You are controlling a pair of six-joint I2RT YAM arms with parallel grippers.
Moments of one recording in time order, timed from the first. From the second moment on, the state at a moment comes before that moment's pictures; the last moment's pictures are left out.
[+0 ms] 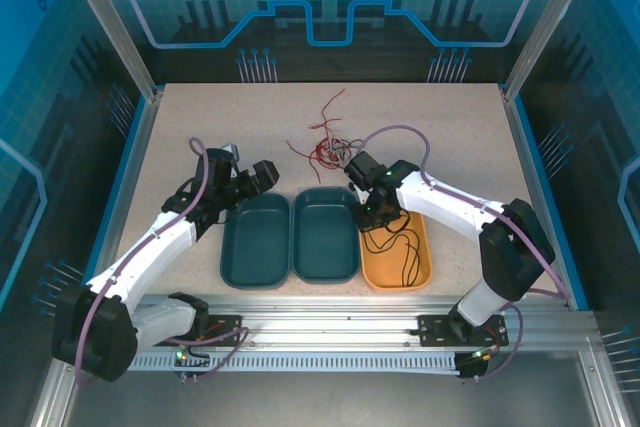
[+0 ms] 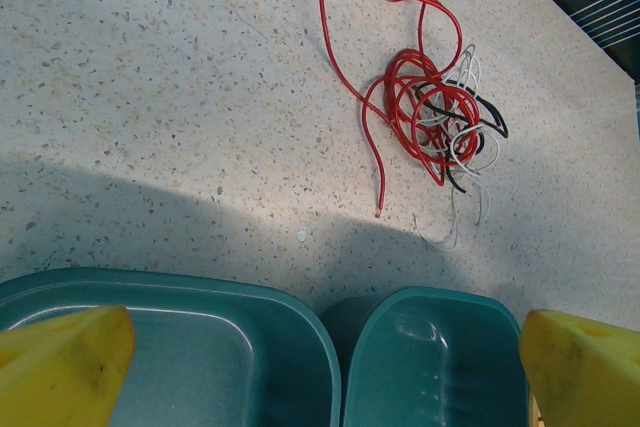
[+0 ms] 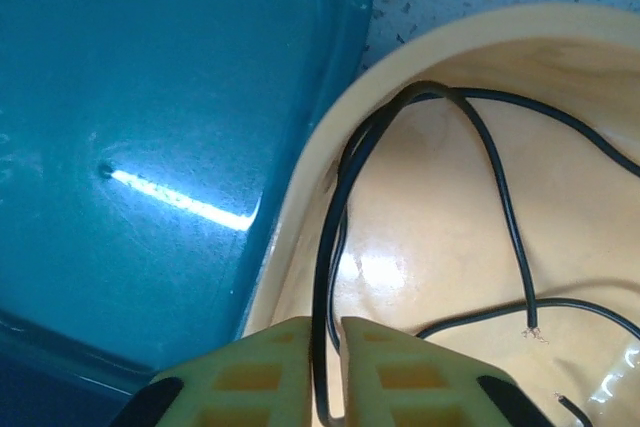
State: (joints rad) left arm -0.28 1.13 0.75 -0.32 0.11 -0.77; right arm 0.69 1.61 1.15 -0.93 -0.03 0.37
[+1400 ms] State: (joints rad) left arm -0.28 1.13 0.75 -0.32 0.11 -0.77; right arm 0.69 1.53 1.33 -1.14 0.14 0.38
